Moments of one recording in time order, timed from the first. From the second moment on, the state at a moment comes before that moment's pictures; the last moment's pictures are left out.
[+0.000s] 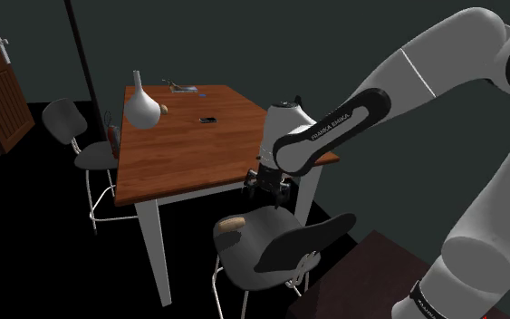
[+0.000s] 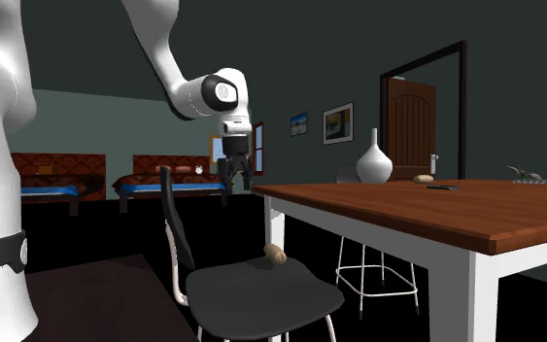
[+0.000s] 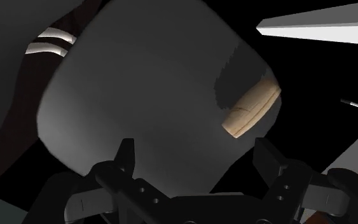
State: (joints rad) arm -0.15 0.02 0.46 -2.40 -0.02 2.50 1.44
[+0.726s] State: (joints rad) arm -0.02 0.49 0.31 -2.09 -0.26 2.64 1.92
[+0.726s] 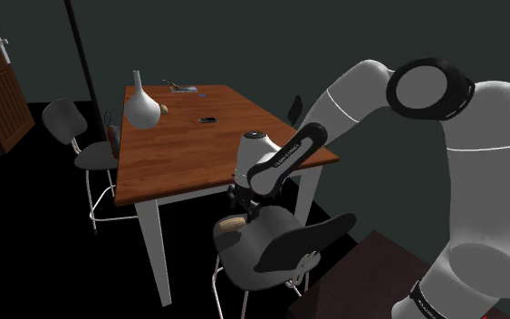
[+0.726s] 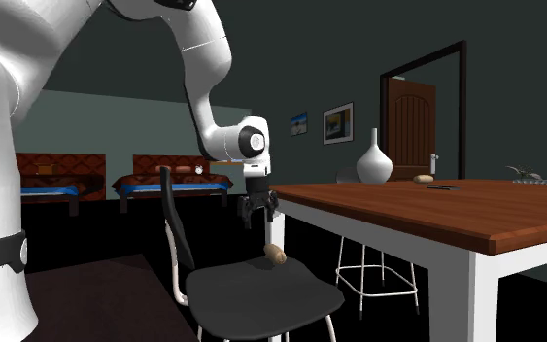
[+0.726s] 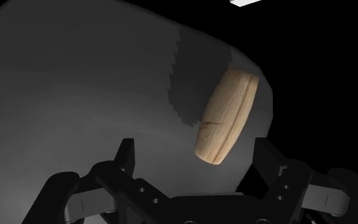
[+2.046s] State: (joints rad) arm 0.07 0.86 0.19 -1.77 -0.26 2.71 2.10
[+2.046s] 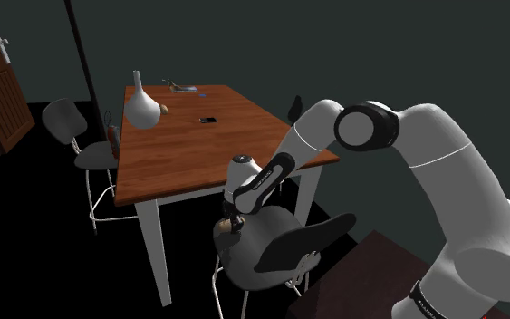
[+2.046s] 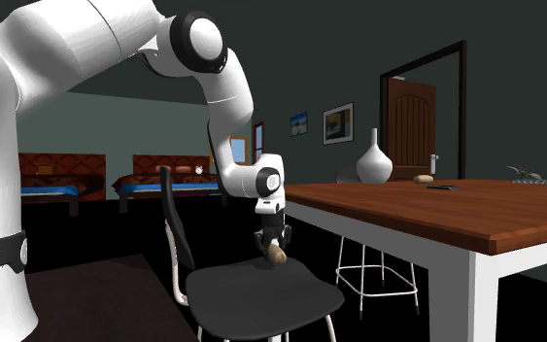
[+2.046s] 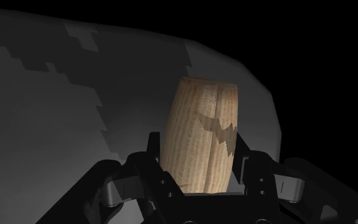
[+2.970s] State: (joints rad) arm 0.06 0.77 0.21 -1.81 -0.25 2.67 2.09
